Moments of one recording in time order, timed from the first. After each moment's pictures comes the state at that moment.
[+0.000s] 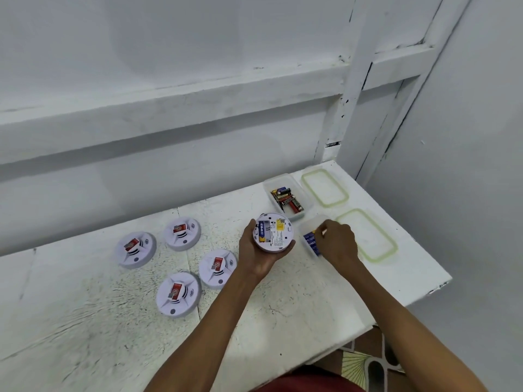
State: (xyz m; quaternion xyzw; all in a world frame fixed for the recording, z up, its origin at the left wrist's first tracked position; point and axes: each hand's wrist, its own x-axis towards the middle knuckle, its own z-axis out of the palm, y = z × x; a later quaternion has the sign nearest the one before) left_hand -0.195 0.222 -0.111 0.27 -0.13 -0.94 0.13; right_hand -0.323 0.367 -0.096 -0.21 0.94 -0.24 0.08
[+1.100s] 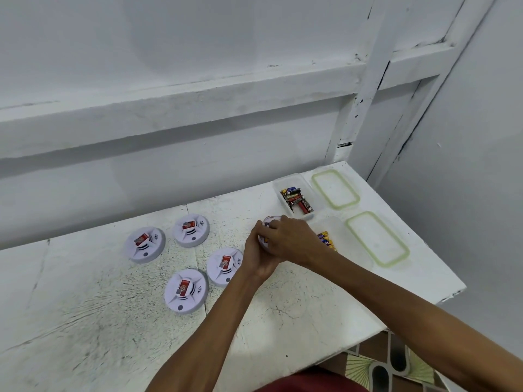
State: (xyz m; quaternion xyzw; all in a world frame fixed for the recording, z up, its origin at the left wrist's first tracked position) left_hand -0.188 0.220 -0.116 0.26 -0.15 -0.94 0.15; right_hand -0.274 0.284 -0.078 -0.65 0.74 -0.08 -0.13
